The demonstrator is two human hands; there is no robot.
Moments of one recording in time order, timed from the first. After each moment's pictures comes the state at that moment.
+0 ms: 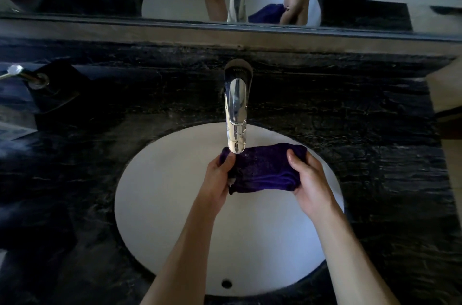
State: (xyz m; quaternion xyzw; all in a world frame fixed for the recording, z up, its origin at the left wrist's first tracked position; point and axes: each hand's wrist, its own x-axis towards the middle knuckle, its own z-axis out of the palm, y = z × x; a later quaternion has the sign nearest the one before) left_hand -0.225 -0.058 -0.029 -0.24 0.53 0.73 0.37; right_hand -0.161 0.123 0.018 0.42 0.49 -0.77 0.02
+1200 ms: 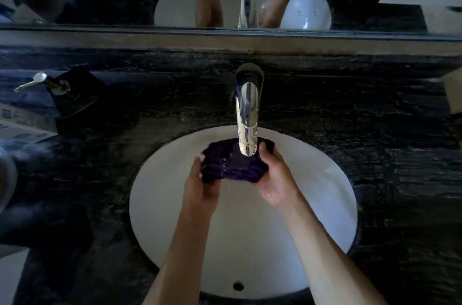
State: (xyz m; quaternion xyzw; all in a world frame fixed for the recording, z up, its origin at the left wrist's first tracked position) left_hand -0.233 -0.103 -0.023 -0.47 0.34 0.79 0.21; right_hand -0.204 0.051 0.006 0.36 0.31 -0.88 0.08
